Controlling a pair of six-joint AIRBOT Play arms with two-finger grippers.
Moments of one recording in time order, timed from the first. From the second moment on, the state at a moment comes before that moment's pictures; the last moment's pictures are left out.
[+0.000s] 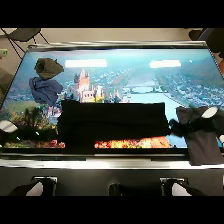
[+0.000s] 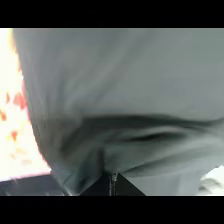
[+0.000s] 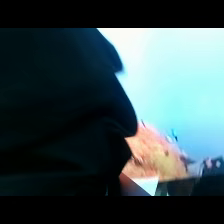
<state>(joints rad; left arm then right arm) 0.25 -0.99 0.66 1.05 -1.21 -1.27 -0.35 -1.25 0.90 -1.22 1.24 1.57</state>
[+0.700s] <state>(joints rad) 0.16 -1.64 1.36 1.03 -1.23 -1.35 -0.16 -1.63 1.32 -1.32 1.05 1.78</state>
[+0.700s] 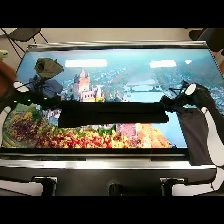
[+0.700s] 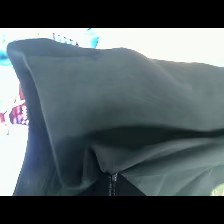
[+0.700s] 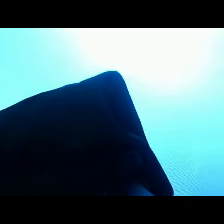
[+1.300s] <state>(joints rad) 0.21 -1.66 1.43 0.99 -1.34 -1.37 -0.32 -1.70 1.38 -1.12 1.21 1.66</state>
